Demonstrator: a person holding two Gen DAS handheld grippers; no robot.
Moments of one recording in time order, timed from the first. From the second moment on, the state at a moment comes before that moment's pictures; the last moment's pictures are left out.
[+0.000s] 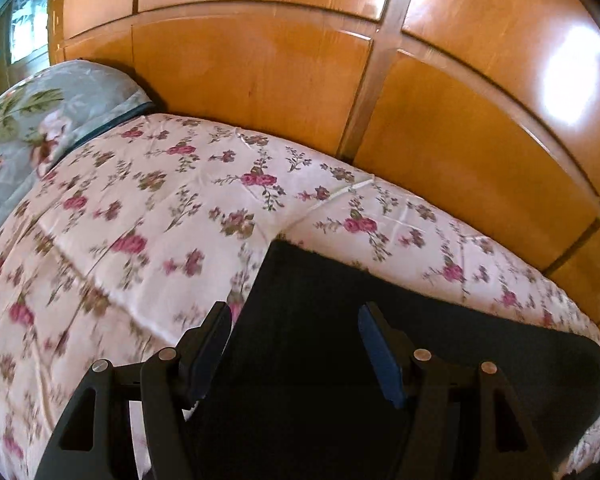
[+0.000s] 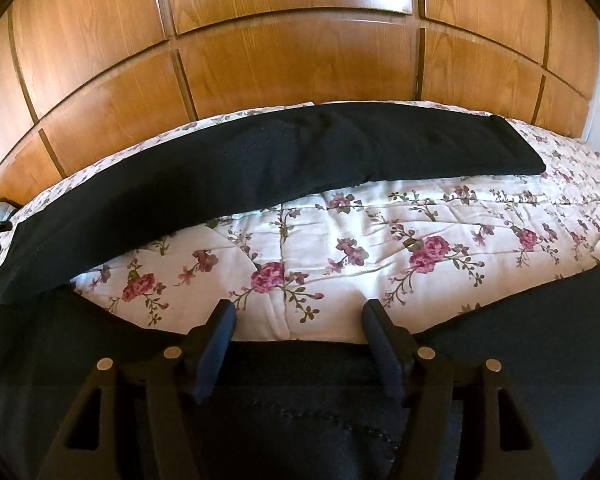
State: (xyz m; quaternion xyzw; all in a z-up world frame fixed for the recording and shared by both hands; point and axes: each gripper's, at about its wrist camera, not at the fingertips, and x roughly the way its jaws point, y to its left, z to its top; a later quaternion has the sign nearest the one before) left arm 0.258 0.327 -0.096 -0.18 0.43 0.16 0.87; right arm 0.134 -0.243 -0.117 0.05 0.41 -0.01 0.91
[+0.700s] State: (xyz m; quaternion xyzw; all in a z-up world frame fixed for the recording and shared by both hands) left arm 0.269 0.309 -0.108 -0.11 0.39 0.15 0.90; right arm 0.136 -0.242 -0.117 0.04 0.41 -0.01 0.91
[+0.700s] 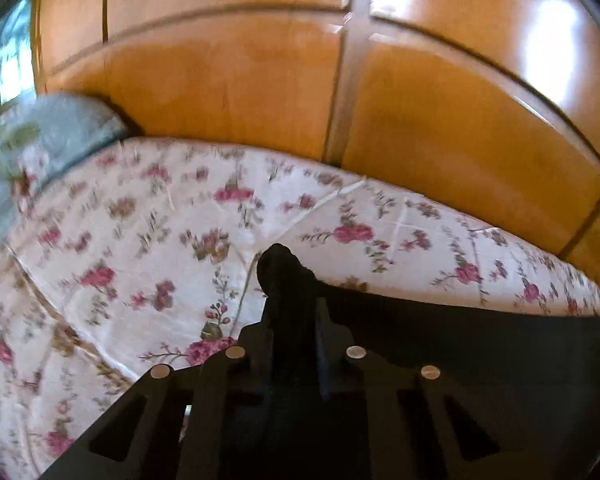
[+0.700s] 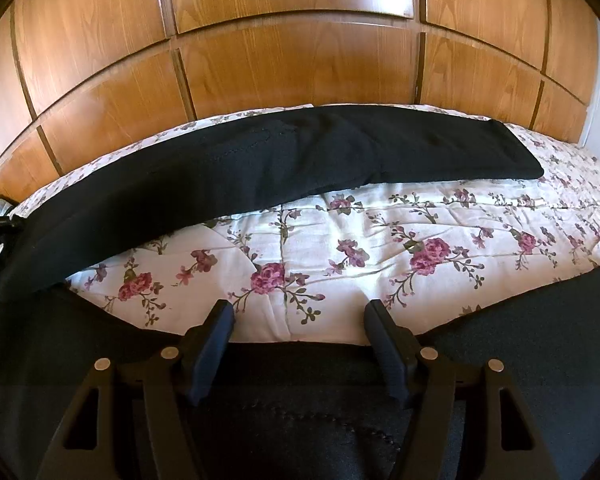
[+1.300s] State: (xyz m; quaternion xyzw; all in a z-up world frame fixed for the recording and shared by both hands) left arm 0.070 0.266 -0.074 -0.25 0.28 0.08 0.92; right arm 0.136 -0.242 -0.117 0.04 0.41 -0.01 0.91
